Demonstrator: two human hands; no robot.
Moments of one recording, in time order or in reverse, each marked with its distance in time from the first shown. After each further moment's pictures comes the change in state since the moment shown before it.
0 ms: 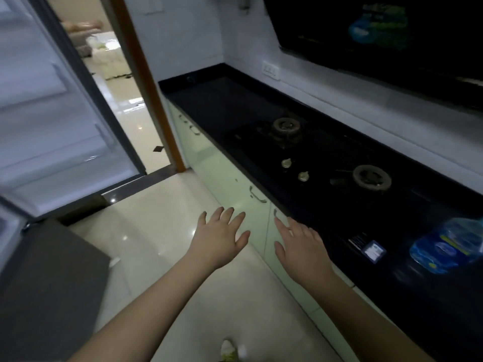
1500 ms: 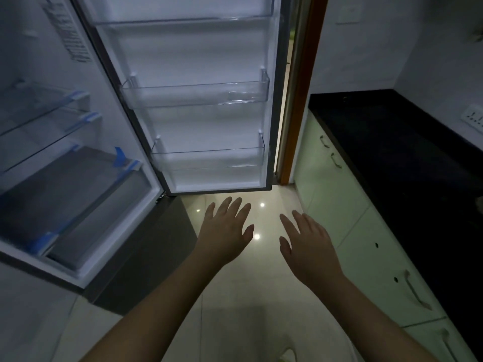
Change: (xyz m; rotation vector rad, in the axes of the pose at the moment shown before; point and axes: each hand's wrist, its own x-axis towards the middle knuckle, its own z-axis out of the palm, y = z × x) left_hand -0.027 -0.380 0.003 -0.107 0.095 -0.502; right_hand 0.218 -0.361 0.030 -0.014 0.150 -0.514
